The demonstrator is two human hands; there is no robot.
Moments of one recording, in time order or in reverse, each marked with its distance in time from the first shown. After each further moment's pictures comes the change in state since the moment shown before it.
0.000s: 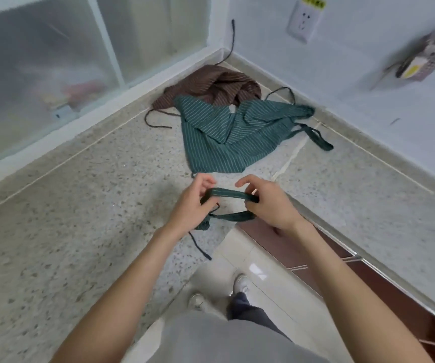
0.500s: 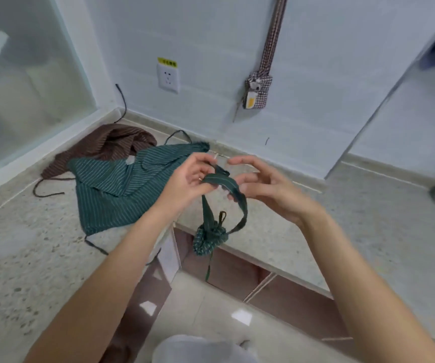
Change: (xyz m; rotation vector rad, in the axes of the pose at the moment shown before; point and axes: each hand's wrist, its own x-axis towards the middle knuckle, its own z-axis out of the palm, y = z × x) left_hand 0.084 0.217 0.163 -0.328 -0.296 0.258; right_hand -0.110 0.111 -0.225 0.884 0.010 -0.123
